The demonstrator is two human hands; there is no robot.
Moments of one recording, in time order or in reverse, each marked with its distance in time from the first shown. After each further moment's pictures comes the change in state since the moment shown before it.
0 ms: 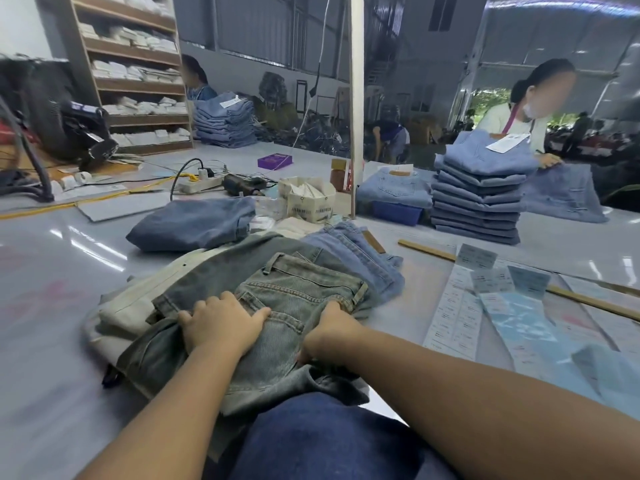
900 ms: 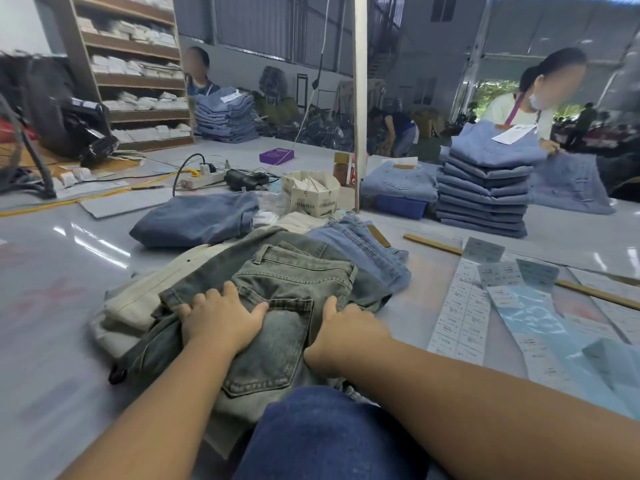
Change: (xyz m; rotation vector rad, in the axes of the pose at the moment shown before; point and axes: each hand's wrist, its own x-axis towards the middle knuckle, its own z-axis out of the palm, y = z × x) left_hand 0.014 -0.015 0.007 0.020 -0.008 0.090; right_hand 0.003 0.007 0.014 -0.537 0.105 -0.026
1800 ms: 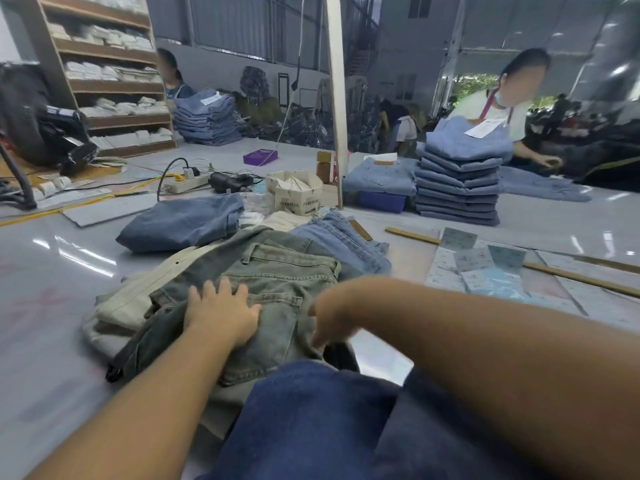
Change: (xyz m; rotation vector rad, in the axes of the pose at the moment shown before) left_hand -0.020 0.011 -0.023 0.169 -0.151 0.217; right_hand -0.034 0.007 -0.055 -0.389 -0.199 -0.340
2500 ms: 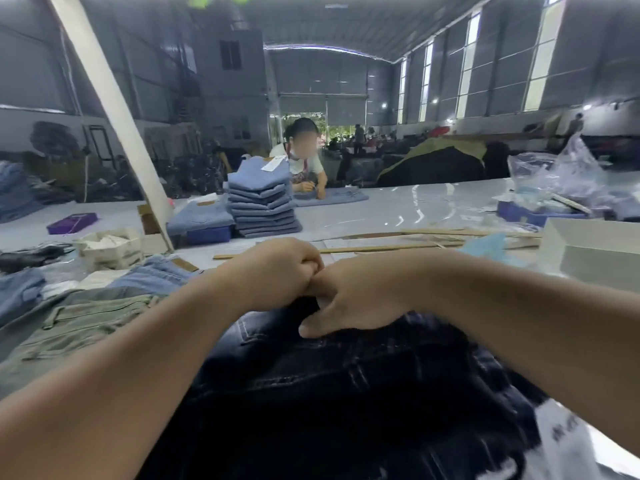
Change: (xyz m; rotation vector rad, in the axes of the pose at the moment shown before) left_hand -0.314 0.233 -0.191 -0.417 0.070 1.105; right_hand -0.390 0.072 0.092 0.429 0.315 0.245
